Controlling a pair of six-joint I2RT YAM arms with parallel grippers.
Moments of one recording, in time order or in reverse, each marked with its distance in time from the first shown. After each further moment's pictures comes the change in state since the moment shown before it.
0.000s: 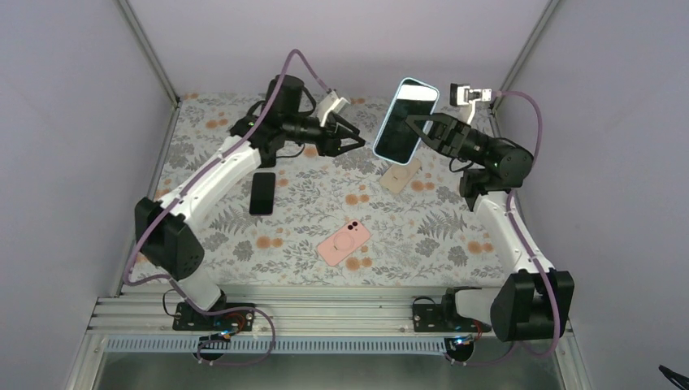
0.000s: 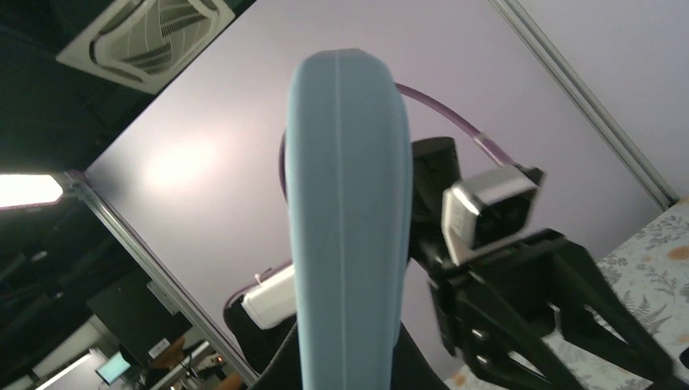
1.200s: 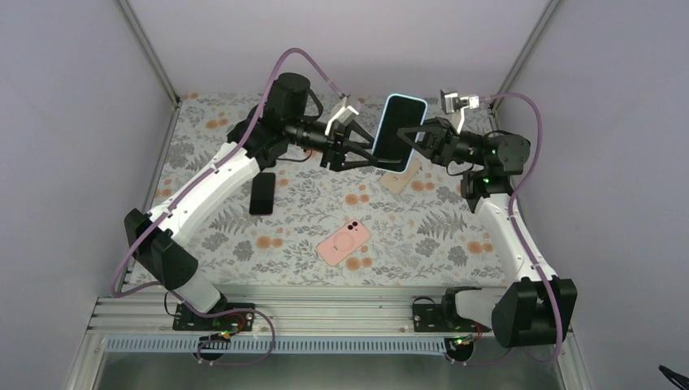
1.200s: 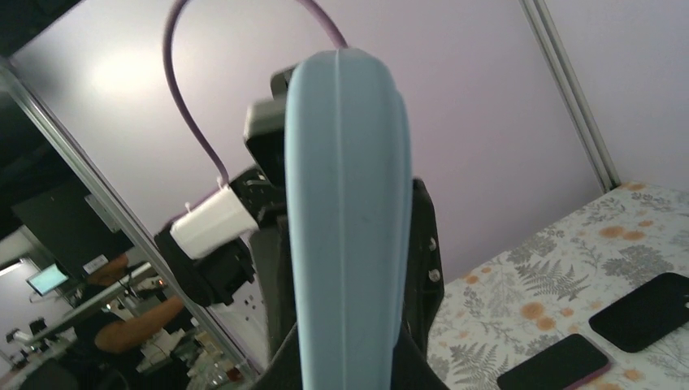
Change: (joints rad) left arm -0.088 -0.091 0.032 -0.005 0.249 0.016; right arm 0.010 -0.034 0.021 -0.248 -0.133 -0.376
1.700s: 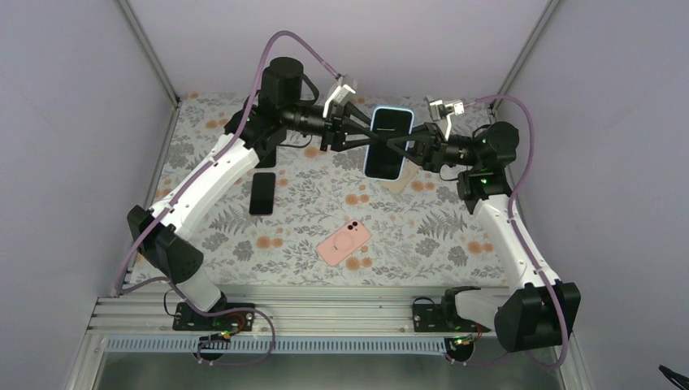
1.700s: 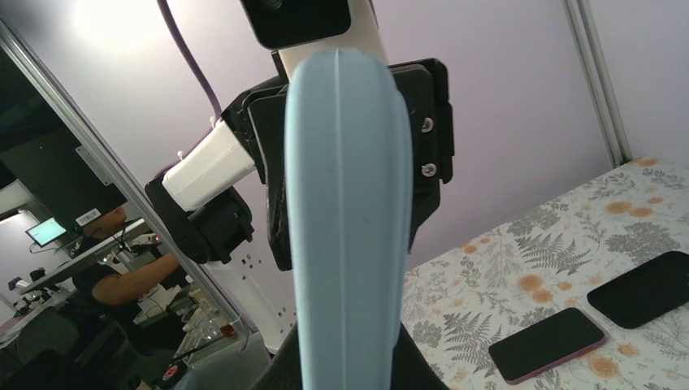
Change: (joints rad) left arm 0.033 0.045 0.125 0.062 0.021 -0.105; right arm 0.064 -0.022 0.029 -0.350 -0.049 -0.345
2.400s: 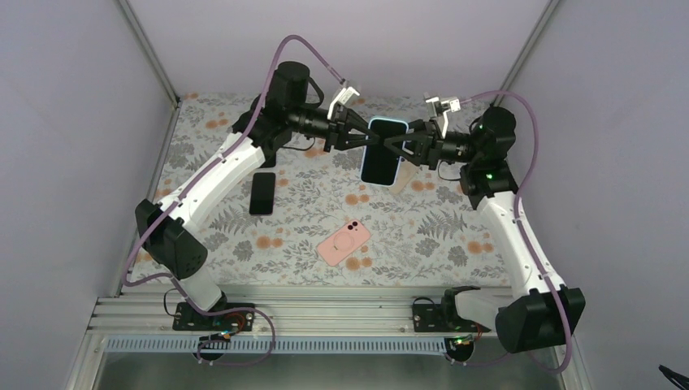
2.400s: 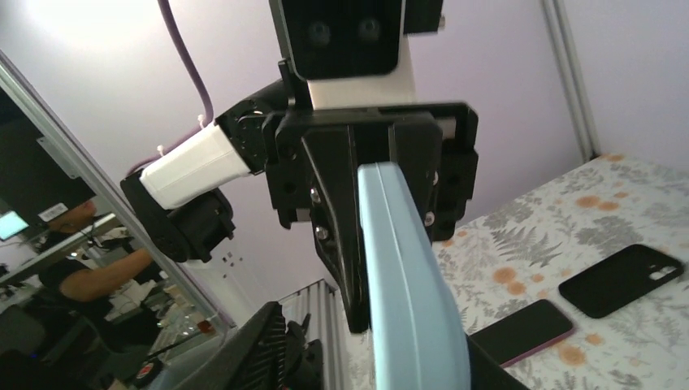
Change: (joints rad) left arm 0.007 0.045 -0.023 0.031 0.015 -0.076; right arm 0.025 -0.005 0.088 -0.341 0.031 -0.259
